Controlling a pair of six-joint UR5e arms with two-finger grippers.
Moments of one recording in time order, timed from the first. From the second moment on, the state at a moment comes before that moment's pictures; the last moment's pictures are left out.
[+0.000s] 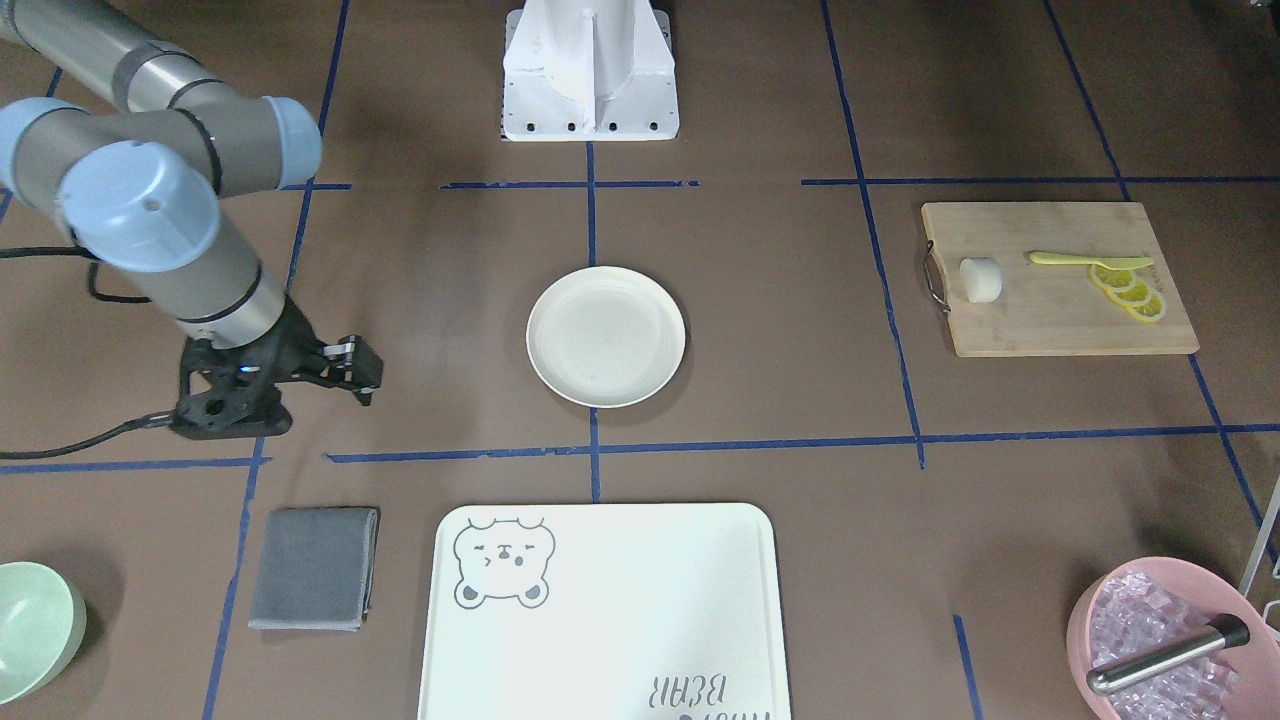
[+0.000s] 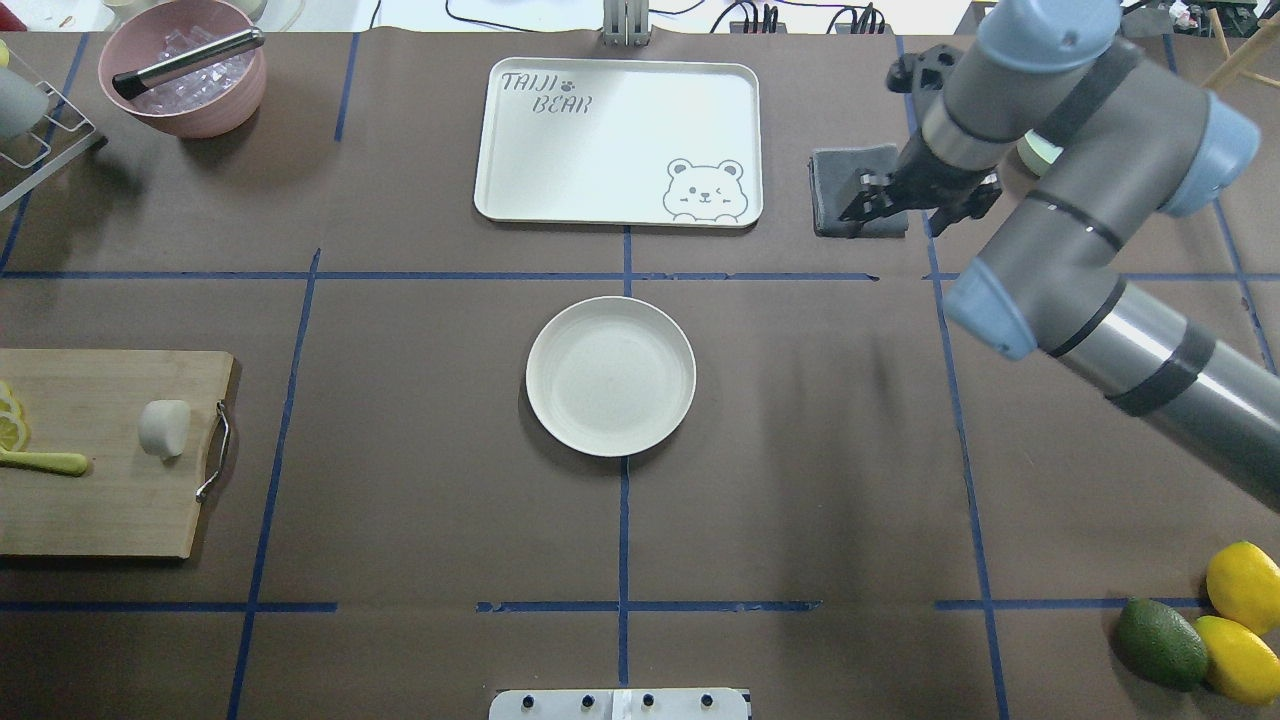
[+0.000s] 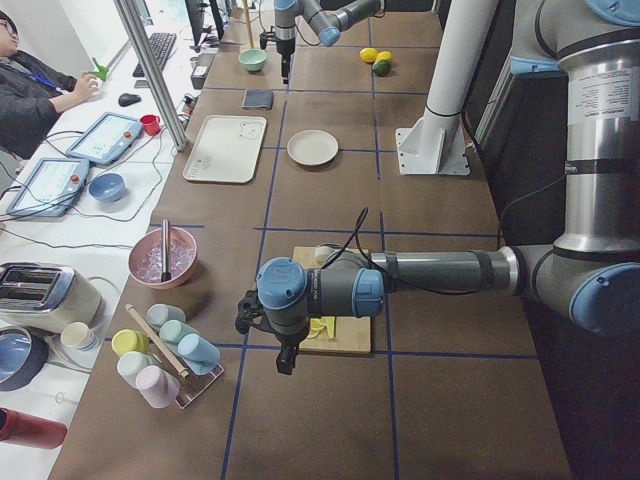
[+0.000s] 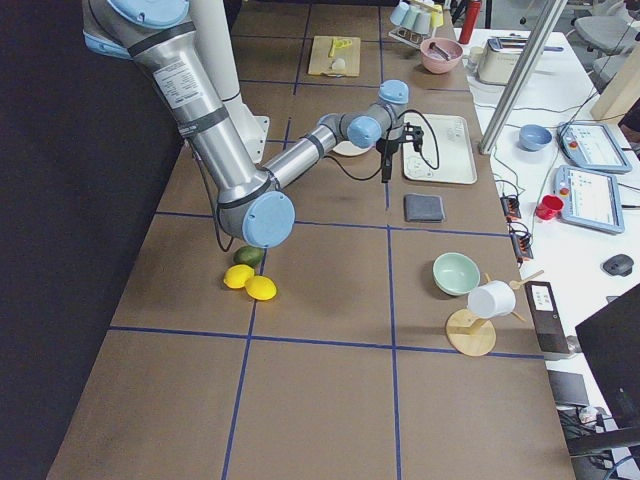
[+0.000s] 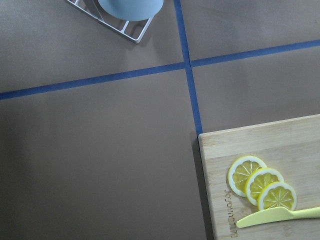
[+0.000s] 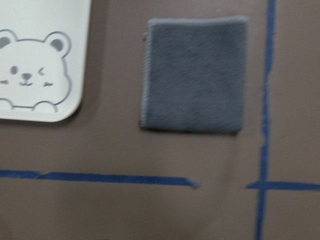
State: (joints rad) left arm -1.60 -1.48 -1.63 -1.59 -2.39 0.22; right arm 0.95 -1.05 1.62 -1.56 2.14 0.77
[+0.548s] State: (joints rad) left arm -1.59 -1.48 -1.64 -1.58 -2.39 0.21; right arm 1.31 -1.25 1.61 -1.68 2.26 0.10
